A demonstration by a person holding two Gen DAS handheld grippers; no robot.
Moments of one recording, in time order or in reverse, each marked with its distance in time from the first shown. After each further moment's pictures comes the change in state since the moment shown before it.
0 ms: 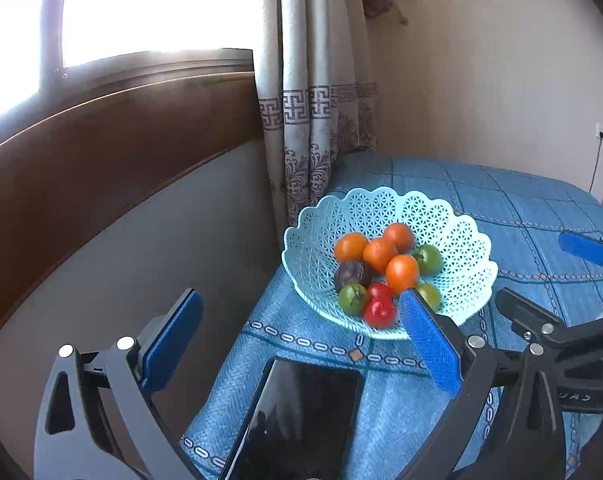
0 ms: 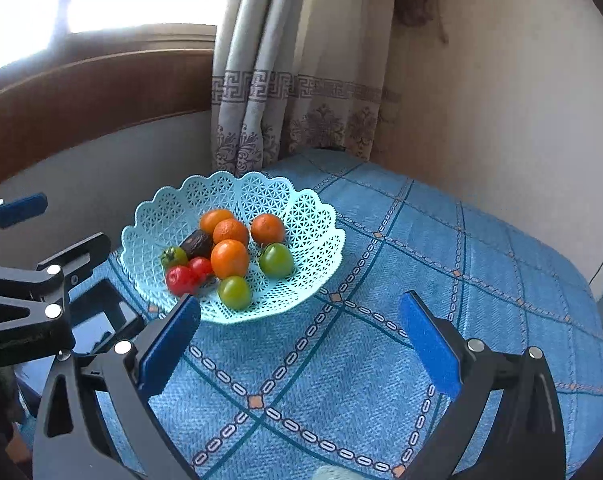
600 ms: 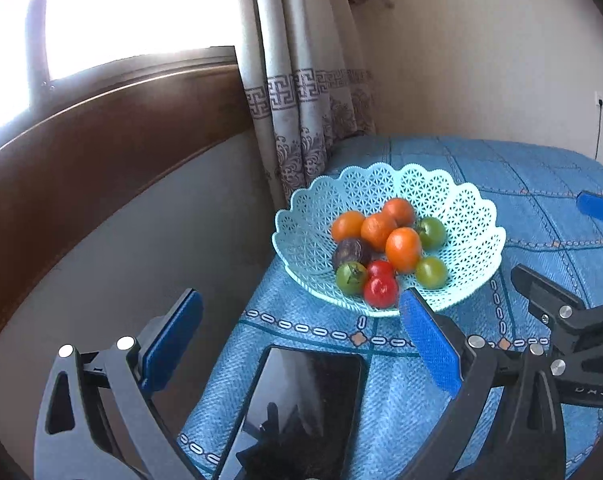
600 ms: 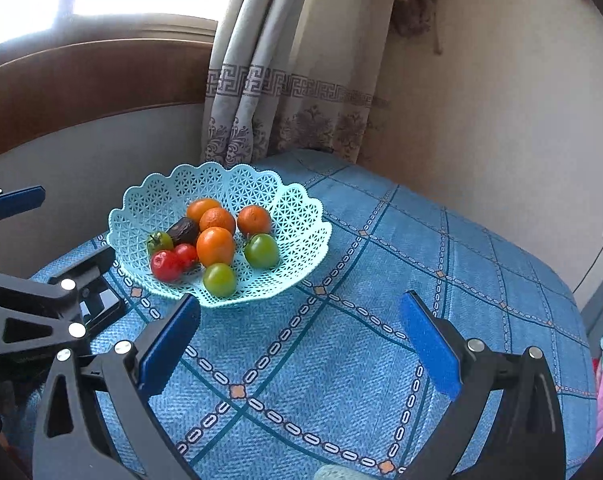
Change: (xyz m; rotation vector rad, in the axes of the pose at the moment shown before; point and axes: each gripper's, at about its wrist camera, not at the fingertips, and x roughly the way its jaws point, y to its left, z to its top) left arm 0.015 -0.015 -0.012 0.082 0.021 0.043; right arm -0.004 0.001 -0.011 -0.034 -0.012 -0.068
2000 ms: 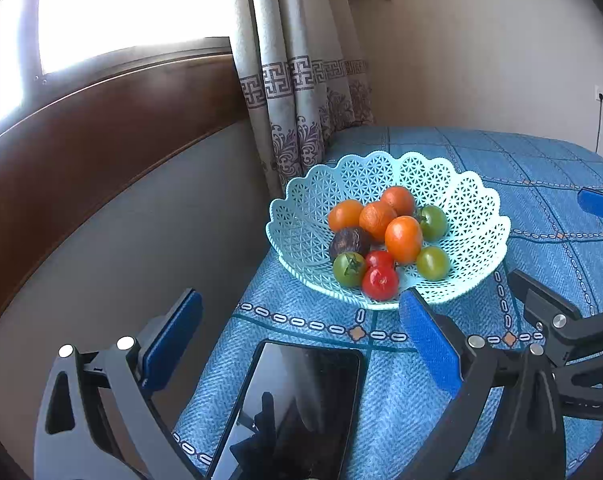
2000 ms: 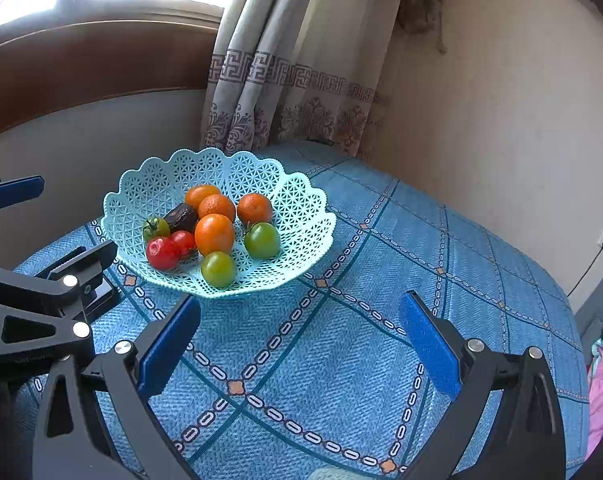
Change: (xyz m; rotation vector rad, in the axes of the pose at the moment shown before) left arm 0.006 -0.003 -0.003 0.006 0.015 -0.003; right arm 0.006 0.007 -0.006 -0.031 0.021 -0.020
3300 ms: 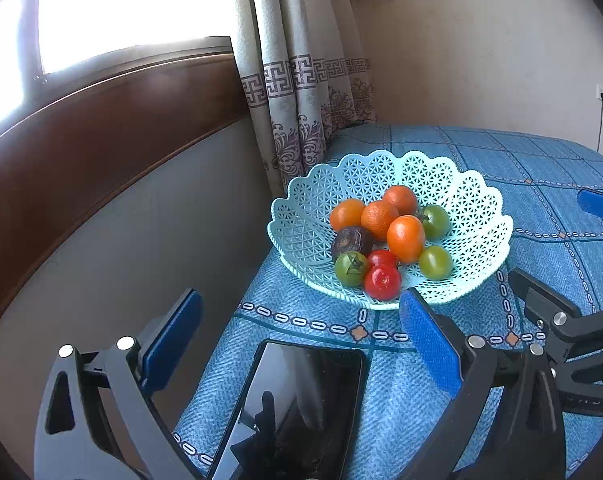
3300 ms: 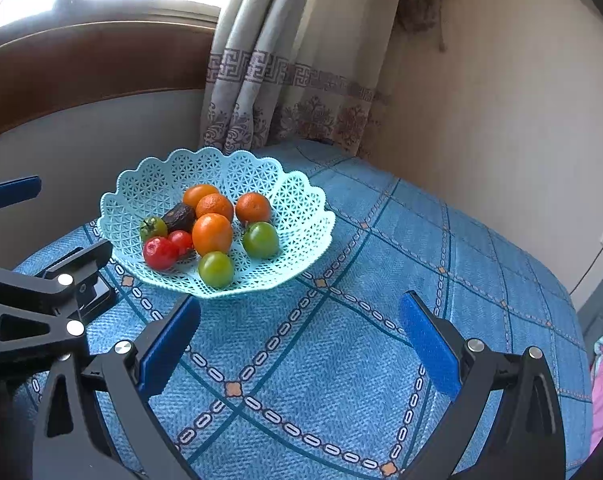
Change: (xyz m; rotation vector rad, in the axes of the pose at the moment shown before) left arm 0.002 0.001 -0.001 0.004 0.001 0.002; right arm 0.004 -0.013 -0.004 -0.001 0.007 0.029
